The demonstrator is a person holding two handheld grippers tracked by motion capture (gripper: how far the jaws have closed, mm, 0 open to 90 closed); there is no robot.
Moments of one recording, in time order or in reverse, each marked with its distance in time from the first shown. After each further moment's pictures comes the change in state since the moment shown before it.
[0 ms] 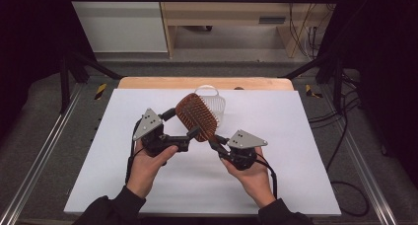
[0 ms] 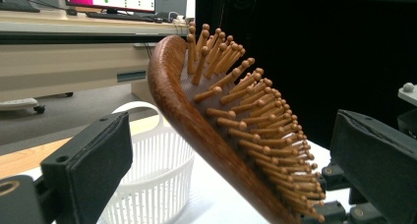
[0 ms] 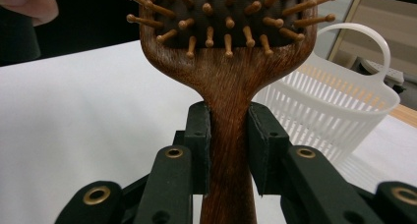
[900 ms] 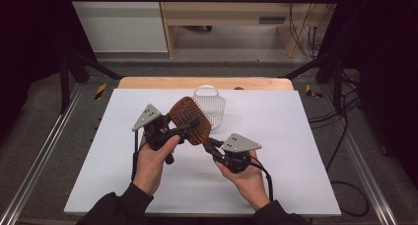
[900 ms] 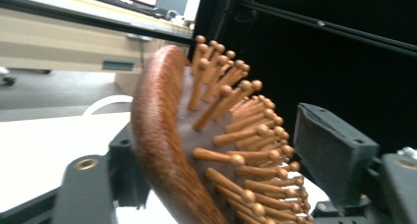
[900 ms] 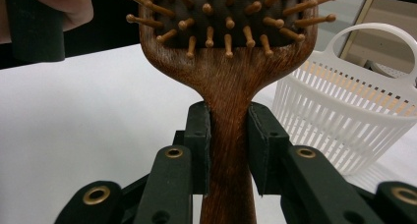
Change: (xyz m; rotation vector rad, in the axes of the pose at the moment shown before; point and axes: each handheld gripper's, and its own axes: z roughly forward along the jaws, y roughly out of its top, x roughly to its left) left arm 0.007 0.001 0.012 -0.027 -0.015 -0.199; right arm 0.012 -0.004 0.010 -0.015 0.025 0.000
